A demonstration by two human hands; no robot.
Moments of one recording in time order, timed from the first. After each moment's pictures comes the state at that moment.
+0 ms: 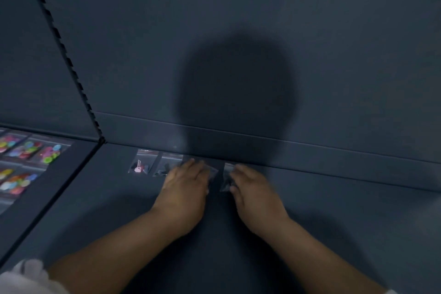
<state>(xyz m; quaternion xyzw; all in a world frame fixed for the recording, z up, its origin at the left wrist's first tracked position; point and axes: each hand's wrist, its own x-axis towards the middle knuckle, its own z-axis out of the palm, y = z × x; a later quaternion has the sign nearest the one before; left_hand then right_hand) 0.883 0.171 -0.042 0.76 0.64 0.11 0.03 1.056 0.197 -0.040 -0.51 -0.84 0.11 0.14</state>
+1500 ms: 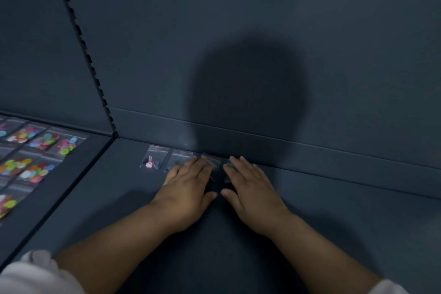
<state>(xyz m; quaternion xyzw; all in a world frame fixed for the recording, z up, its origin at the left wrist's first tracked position) 0.868 0.161 -0.033 0.75 0.65 0.06 0.09 1.044 0.203 -0.041 -0.44 -0.89 0.08 0.05</state>
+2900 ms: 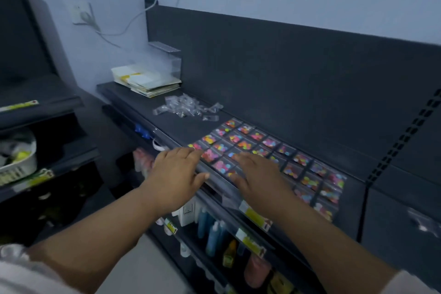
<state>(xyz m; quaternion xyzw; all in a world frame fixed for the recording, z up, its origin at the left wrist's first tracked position) 0.369 -0.192 0.051 0.53 0.84 0.11 -0.05 0.516 -0.051 0.053 -0.21 -0.97 0.07 0.09</state>
